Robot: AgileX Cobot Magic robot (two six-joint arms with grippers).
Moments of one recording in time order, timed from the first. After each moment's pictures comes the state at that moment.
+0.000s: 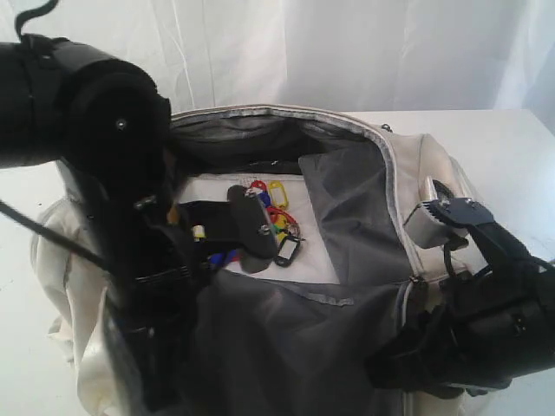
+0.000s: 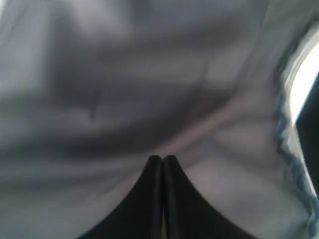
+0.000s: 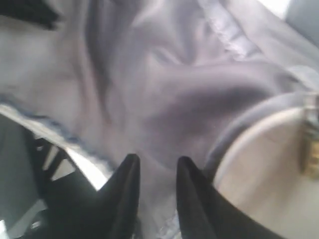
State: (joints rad) left arm -0.88 1.54 -1.17 -0.10 1.19 0.46; right arm 0.45 1.13 -0.56 0.85 0.87 -0.71
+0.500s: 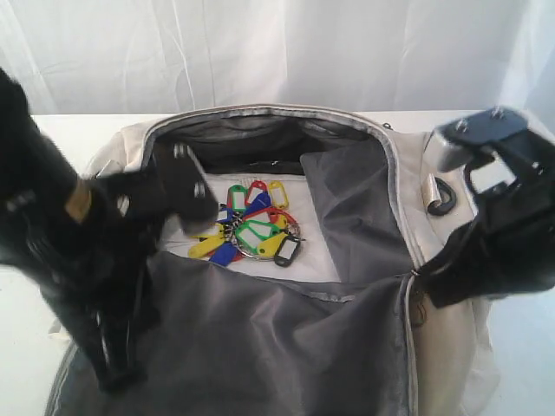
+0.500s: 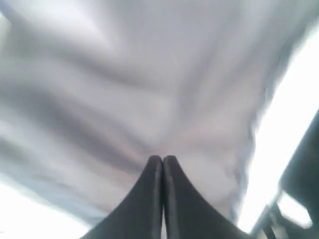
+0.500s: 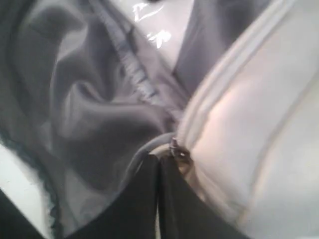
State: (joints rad) left arm -0.88 1.31 -1.03 -0.02 1.10 0.29; right arm 0.45 1.11 -0.79 0.43 0.90 -0.46
